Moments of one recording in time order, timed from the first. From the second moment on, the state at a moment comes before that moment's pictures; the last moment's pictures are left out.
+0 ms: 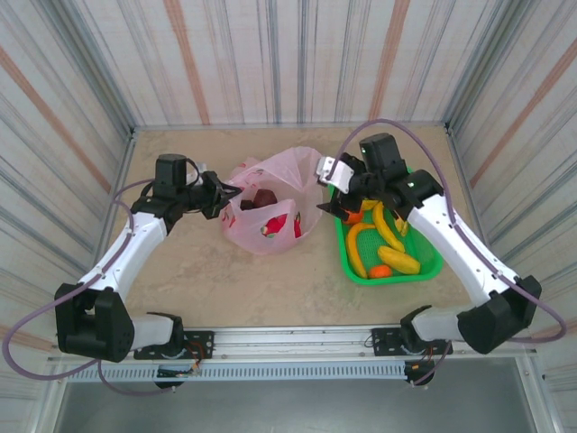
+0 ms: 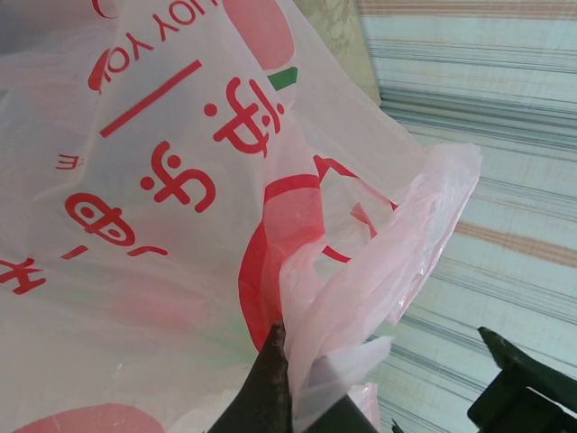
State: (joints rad) left arm -0.18 1.27 0.97 -0.35 0.67 -1.16; right arm 0.54 1.37 1.40 -0.78 -0.26 -0.92
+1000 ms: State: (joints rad) left arm -0.18 1.27 0.97 -0.35 0.67 -1.16; right arm 0.61 1.78 1.67 -0.92 -0.11 -1.29
